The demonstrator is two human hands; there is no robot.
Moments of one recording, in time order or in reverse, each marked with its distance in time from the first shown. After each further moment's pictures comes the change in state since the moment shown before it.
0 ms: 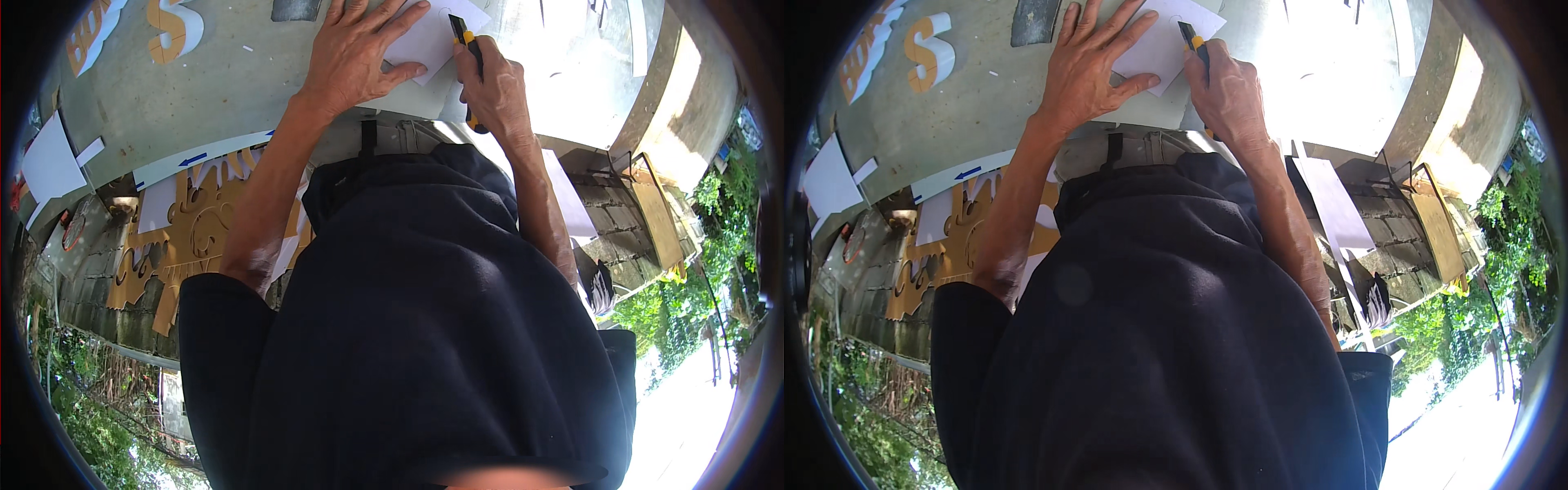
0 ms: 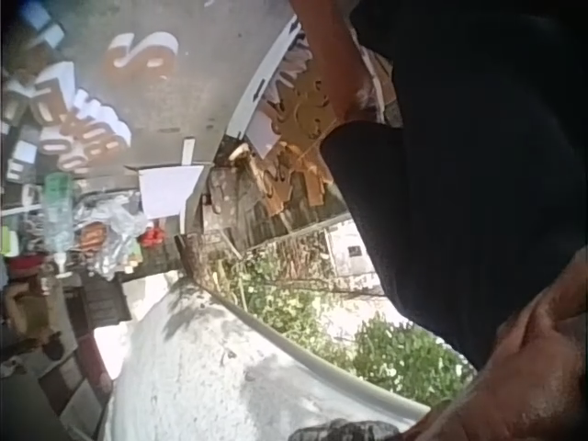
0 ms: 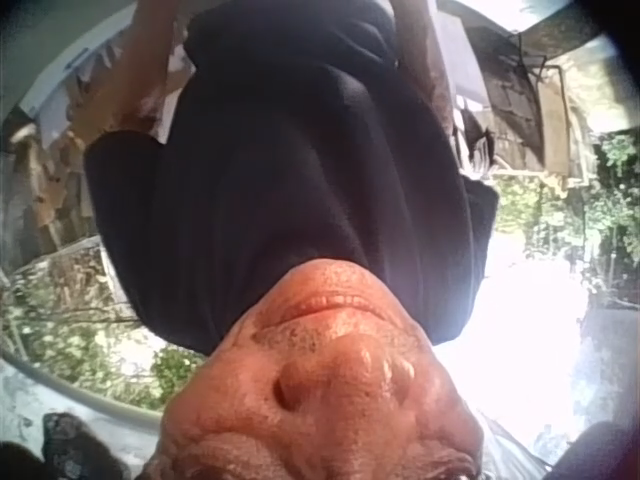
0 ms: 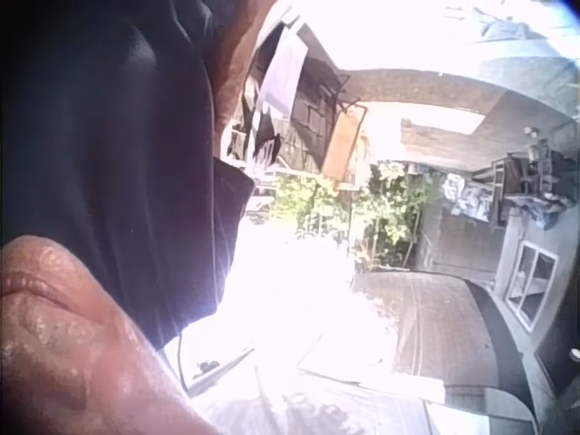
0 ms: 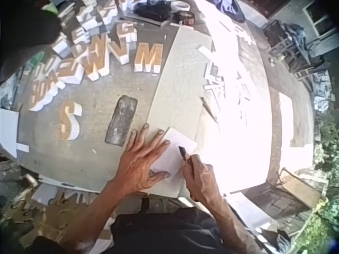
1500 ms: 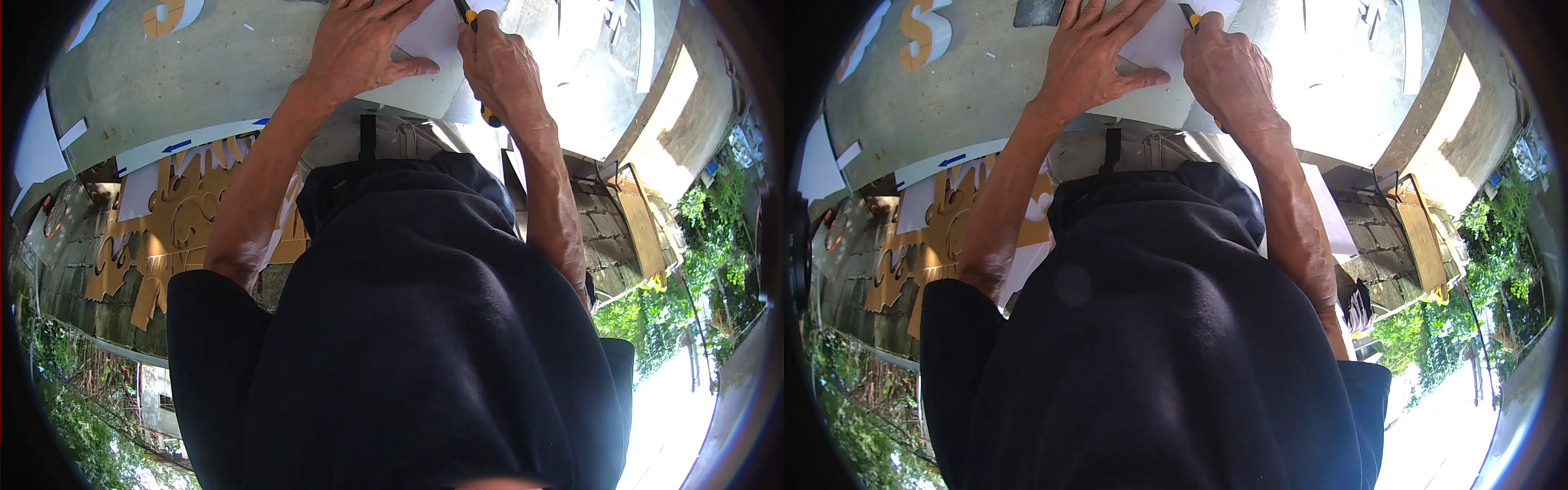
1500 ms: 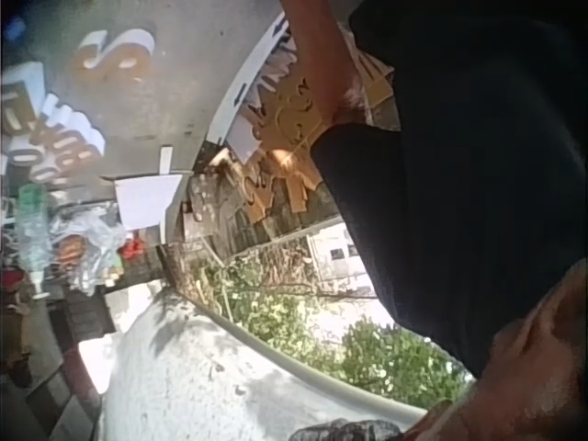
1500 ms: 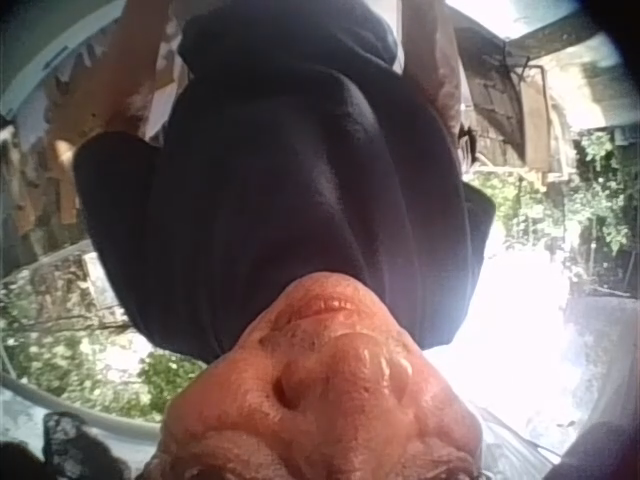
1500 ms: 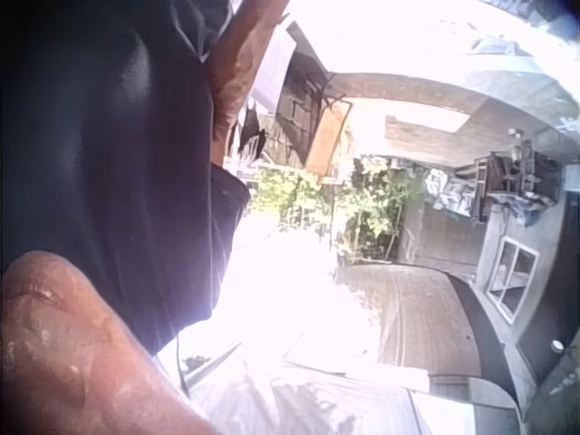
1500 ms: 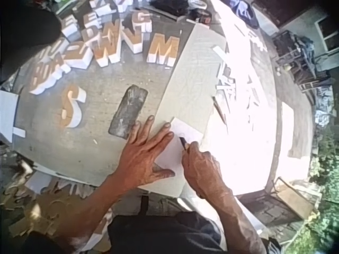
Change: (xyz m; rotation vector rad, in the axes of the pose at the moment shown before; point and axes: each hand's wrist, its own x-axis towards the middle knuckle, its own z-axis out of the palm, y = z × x) left_hand 0.000 -0.006 0.009 0.008 0.017 -0.049; right_hand 0.029 -0.030 -0.006 -0.427 -0.183 0.009
